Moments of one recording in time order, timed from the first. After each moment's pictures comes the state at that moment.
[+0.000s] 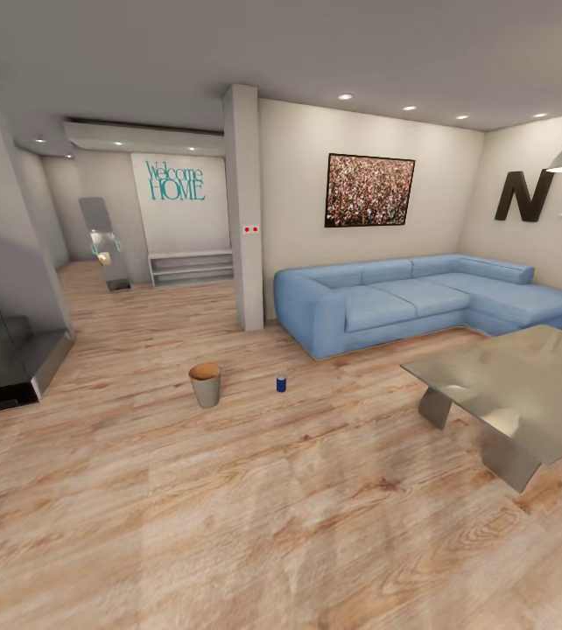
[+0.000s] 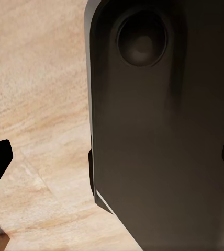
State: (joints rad) left arm 0.00 0.04 0.00 0.00 0.00 0.00 0.00; right arm 0.00 -0.03 -0.01 0.00 0.00 0.00 0.00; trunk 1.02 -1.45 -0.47
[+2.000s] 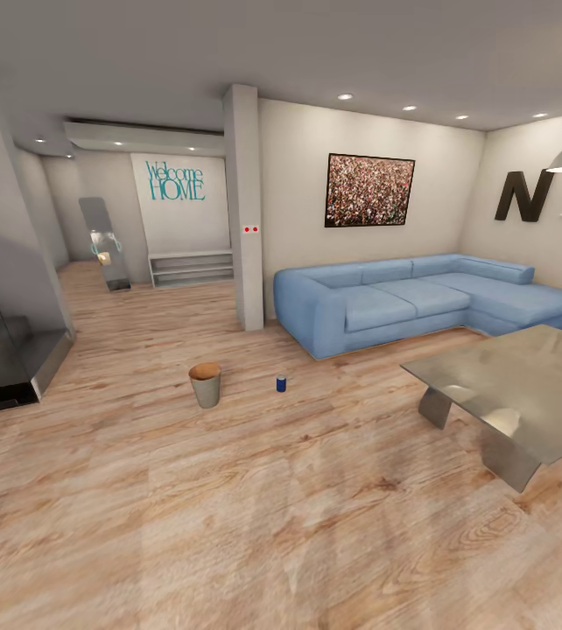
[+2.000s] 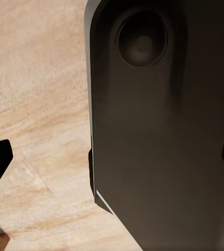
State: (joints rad) left arm 0.00 0.04 0.00 0.00 0.00 0.00 0.00; right arm 0.00 -0.03 -0.01 0.00 0.00 0.00 0.00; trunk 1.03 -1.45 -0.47
